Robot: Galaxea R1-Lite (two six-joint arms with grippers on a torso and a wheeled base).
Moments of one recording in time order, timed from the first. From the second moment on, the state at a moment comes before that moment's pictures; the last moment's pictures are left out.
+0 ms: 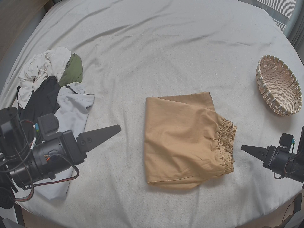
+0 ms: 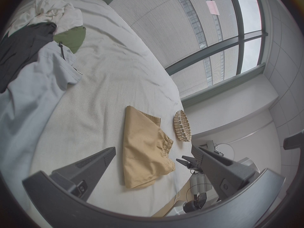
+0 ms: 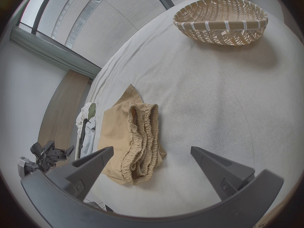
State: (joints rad) left arm -0.54 1.33 -0.44 -0.77 -0.25 -0.69; right arm 0.25 1.30 -0.24 -0.70 0.23 0.58
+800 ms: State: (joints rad) left arm -0.47 1.22 -0.36 -0.79 -0.25 -0.69; right arm 0.34 1.58 -0.28 -0.95 0.20 0.57
